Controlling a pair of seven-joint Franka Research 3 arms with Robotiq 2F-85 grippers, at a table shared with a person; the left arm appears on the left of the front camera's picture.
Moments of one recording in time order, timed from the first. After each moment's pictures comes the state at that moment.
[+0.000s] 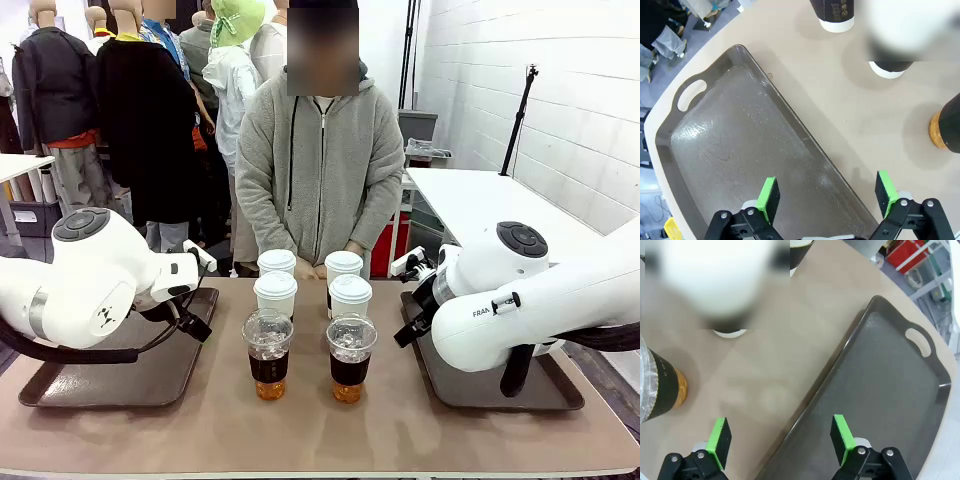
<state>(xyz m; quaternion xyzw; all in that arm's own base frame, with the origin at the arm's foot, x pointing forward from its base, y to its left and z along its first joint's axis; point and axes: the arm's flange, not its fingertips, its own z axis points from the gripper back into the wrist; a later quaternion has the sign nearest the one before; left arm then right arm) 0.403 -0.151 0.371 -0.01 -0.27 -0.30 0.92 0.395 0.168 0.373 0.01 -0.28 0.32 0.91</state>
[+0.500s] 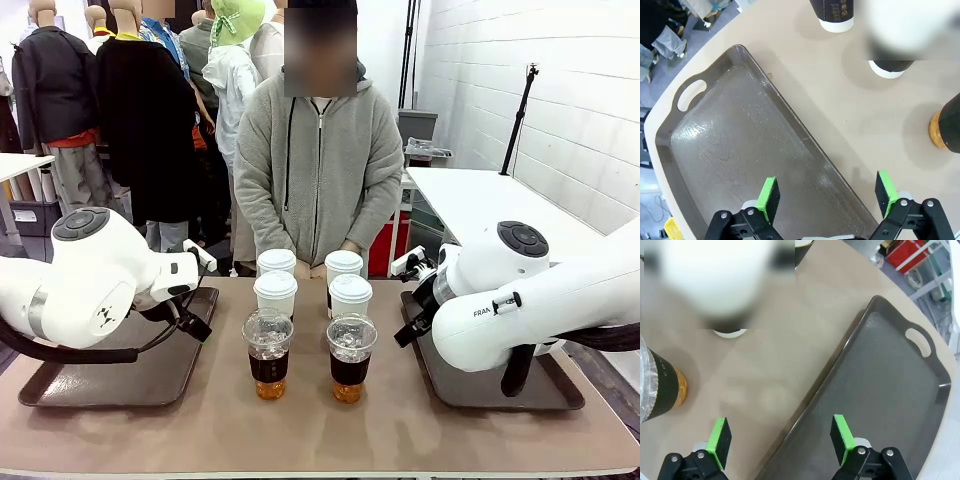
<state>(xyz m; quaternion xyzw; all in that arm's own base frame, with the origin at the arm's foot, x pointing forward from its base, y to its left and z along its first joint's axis) 0.403 -0.151 0.371 -0.01 -0.27 -0.30 0.92 0.395 0.168 0.373 0.01 -0.28 0.32 0.91</state>
